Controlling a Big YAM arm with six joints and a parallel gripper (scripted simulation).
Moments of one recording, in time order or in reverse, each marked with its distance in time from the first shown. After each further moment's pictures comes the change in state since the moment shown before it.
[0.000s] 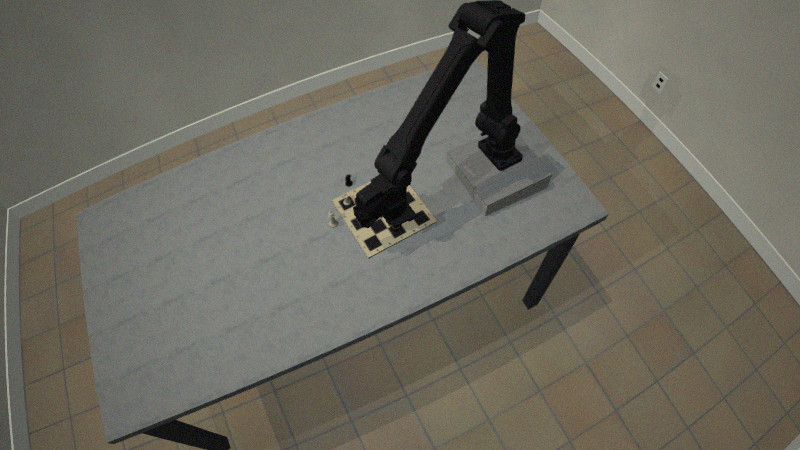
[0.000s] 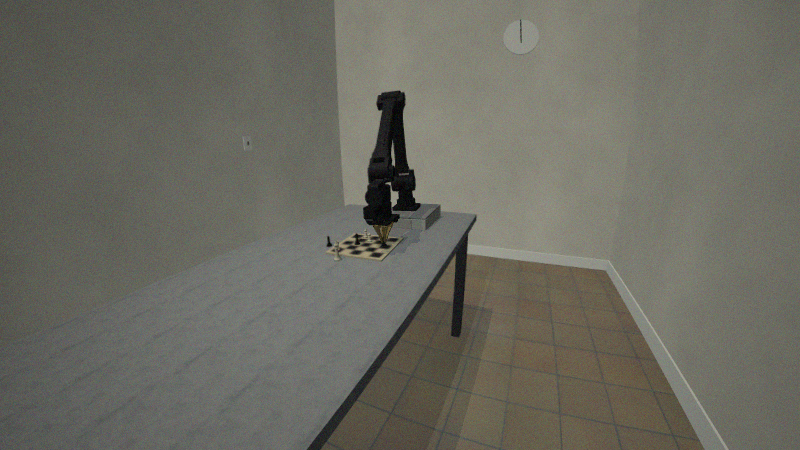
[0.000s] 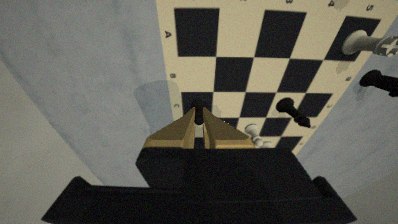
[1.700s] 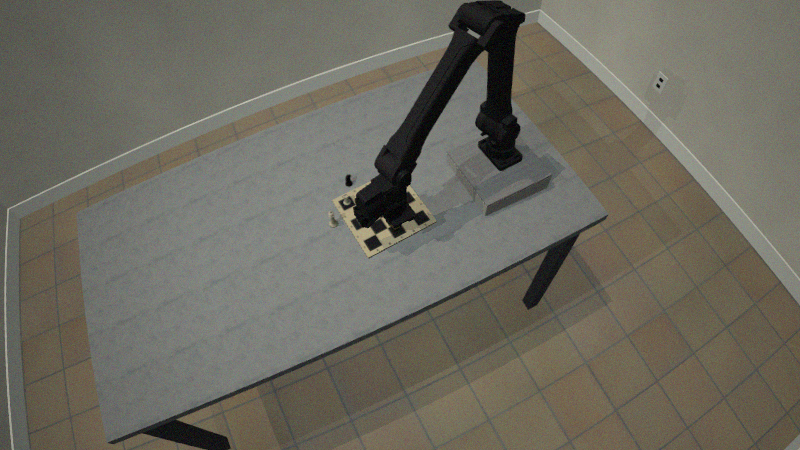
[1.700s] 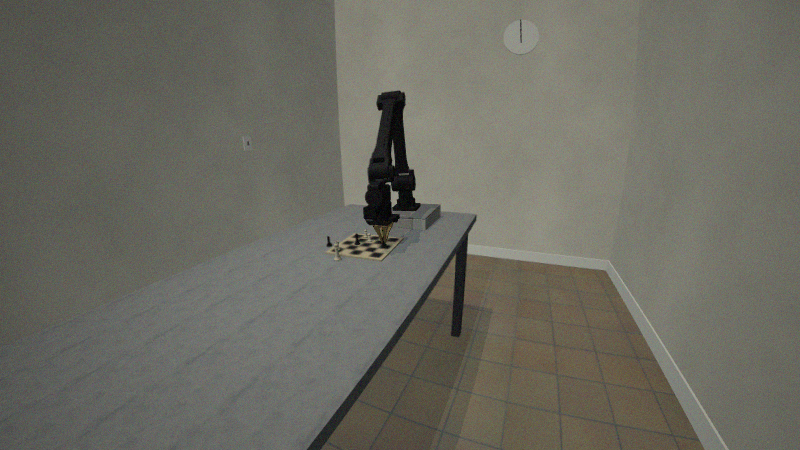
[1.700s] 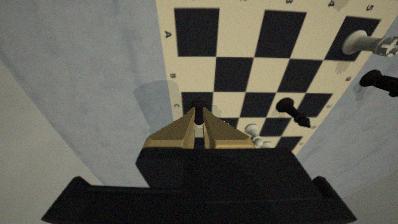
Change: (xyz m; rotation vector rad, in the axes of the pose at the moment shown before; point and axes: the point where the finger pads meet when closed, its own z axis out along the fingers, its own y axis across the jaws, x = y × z) arm 0.000 0.000 0.000 0.000 0.000 0.000
